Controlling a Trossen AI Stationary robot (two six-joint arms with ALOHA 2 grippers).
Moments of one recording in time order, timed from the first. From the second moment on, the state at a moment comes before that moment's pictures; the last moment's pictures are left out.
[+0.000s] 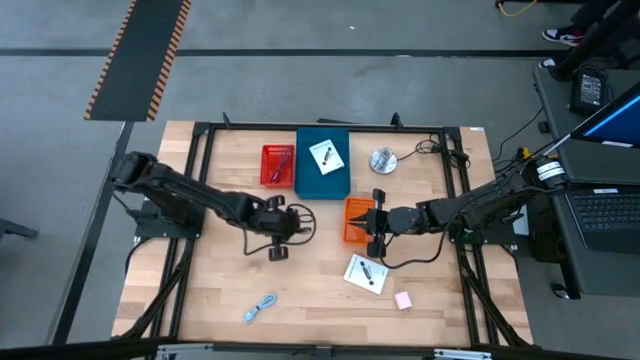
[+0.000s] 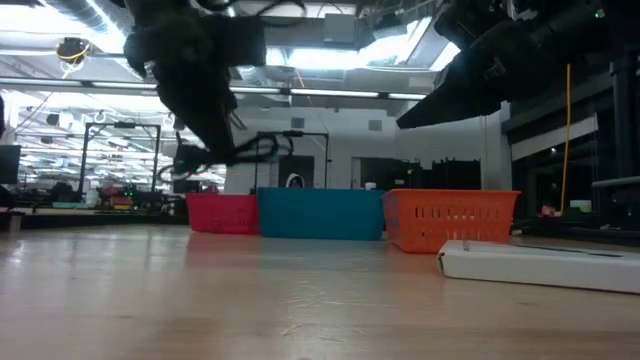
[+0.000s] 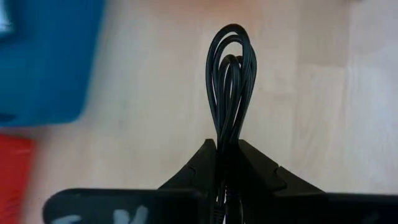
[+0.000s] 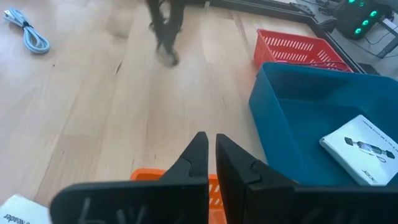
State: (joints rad) left arm -0.21 1.53 0.97 -0.53 -0.20 -0.31; right arm 0.25 1.35 0.58 0.27 0.39 0.00
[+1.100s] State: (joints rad) left arm -0.17 1.17 0.39 0.36 -0.15 -0.01; right arm 0.25 1.35 0.58 0.40 0.33 0.05
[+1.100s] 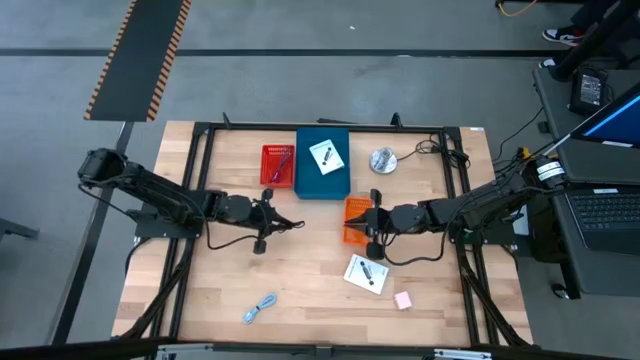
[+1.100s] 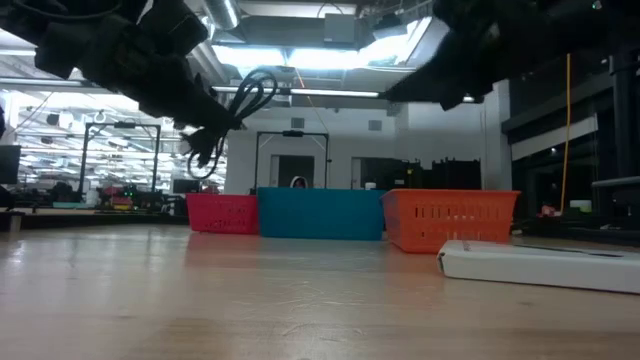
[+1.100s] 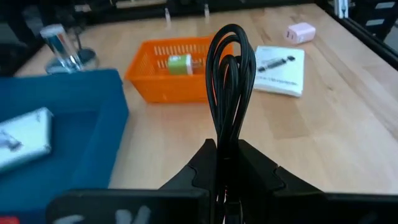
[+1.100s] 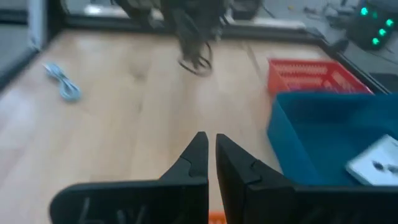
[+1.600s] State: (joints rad) left arm 0.01 0.99 0.39 0.24 -0.27 -0.12; right arm 0.25 1.35 0.58 0.48 0.32 -0.09
